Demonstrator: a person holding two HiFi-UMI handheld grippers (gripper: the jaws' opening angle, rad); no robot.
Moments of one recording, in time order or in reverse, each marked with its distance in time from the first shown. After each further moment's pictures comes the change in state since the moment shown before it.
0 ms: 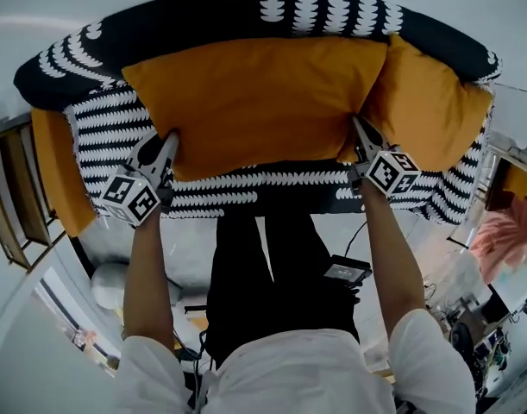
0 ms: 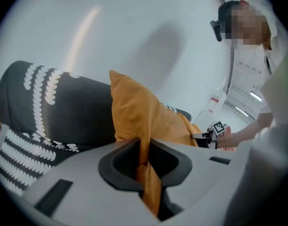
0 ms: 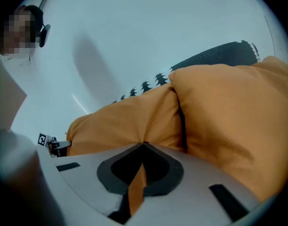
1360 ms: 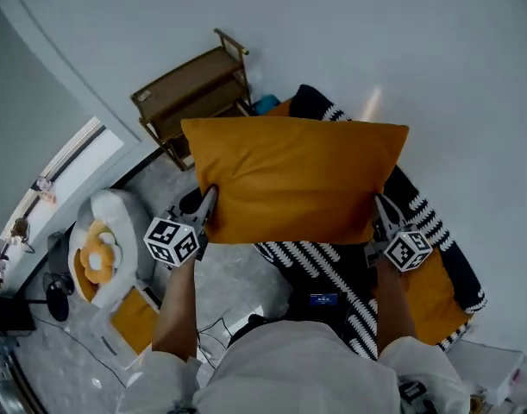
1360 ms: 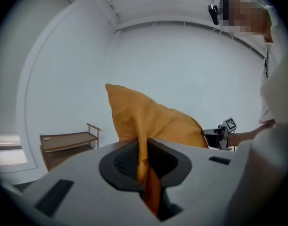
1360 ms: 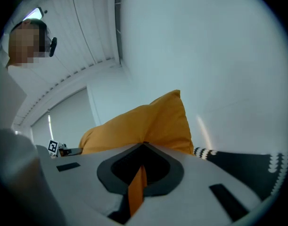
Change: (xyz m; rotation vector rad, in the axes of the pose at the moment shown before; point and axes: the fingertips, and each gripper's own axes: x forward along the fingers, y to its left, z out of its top) left arm -0.626 -0.190 0.036 0.012 -0.646 0.814; right arm -0.176 0.575 0.096 -0.484 -0.053 0.918
